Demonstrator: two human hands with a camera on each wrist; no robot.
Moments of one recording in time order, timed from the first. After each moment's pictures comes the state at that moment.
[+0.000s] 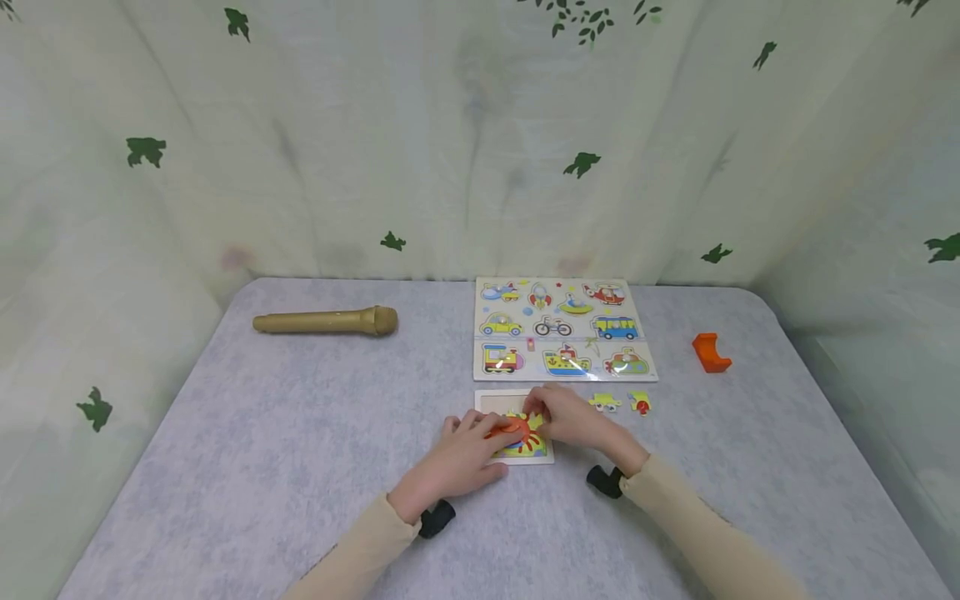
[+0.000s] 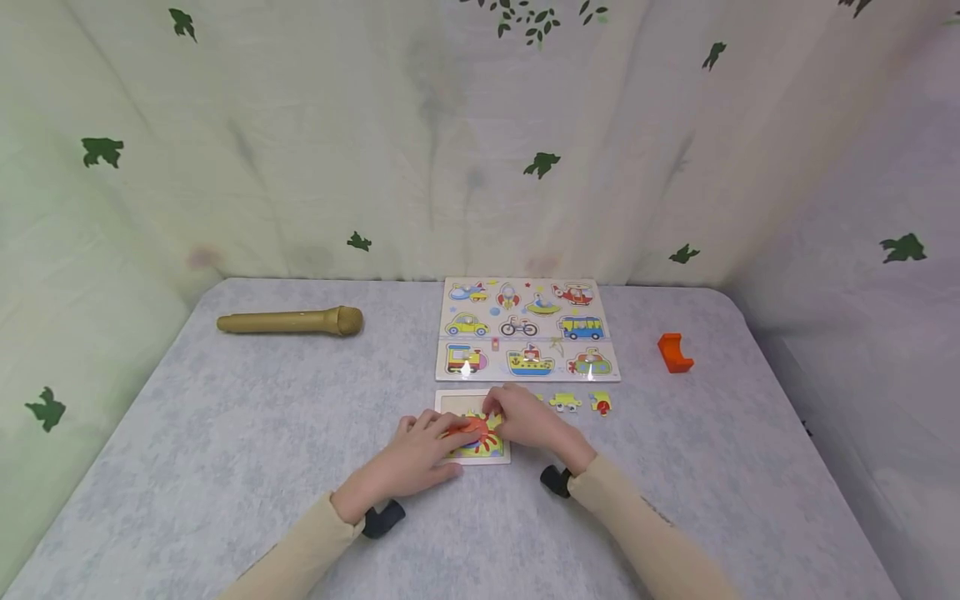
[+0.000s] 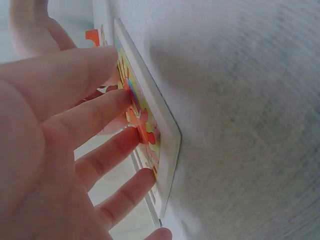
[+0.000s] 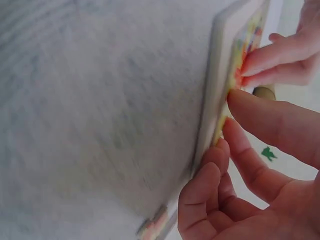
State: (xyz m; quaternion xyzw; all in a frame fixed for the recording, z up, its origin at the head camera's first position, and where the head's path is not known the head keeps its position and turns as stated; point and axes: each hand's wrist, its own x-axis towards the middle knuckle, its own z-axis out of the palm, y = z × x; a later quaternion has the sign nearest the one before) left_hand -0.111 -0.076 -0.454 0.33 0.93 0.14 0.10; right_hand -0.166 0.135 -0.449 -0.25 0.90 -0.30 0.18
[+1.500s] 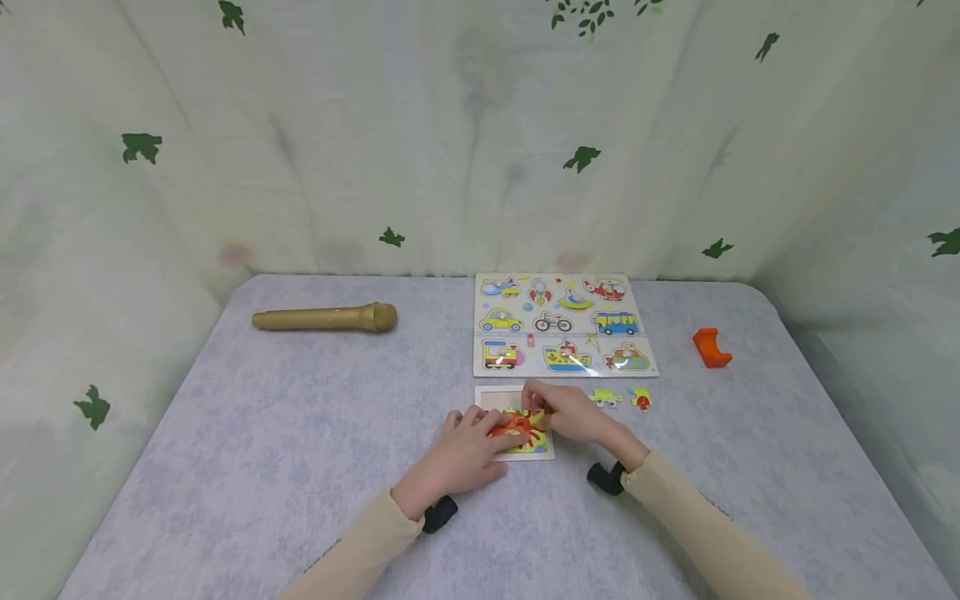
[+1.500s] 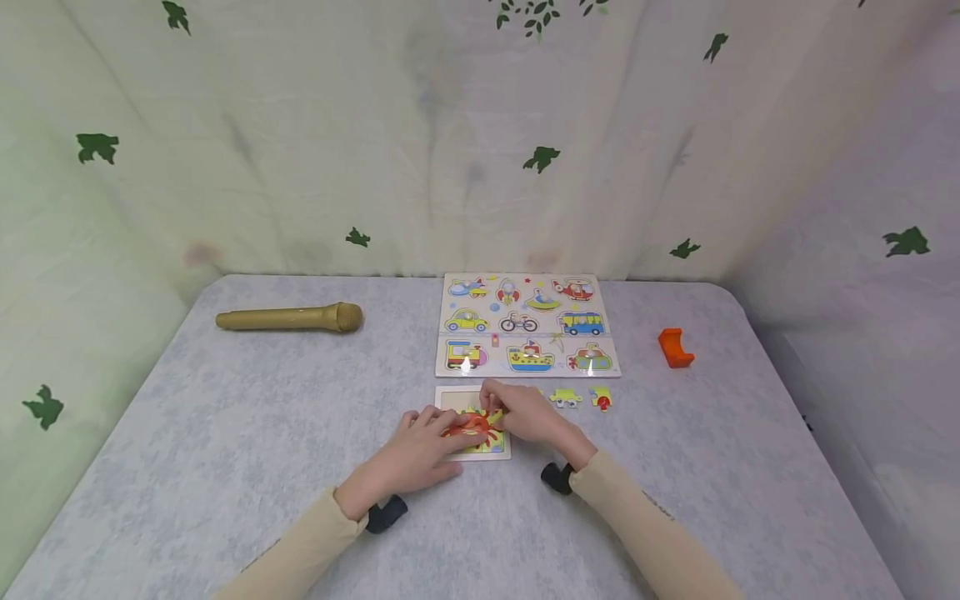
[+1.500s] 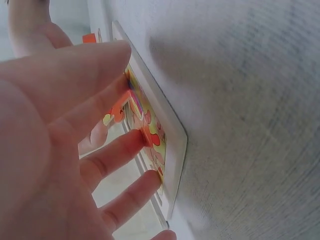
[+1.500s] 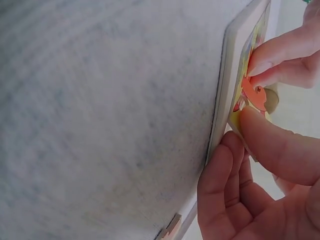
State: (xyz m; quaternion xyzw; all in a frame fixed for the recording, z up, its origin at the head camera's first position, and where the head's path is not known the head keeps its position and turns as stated) left_hand -0.111 -0.072 -0.449 0.34 0.93 0.07 0.10; right_hand -0.169 0.136 -0.456 -0.26 0.89 -0.34 0.18
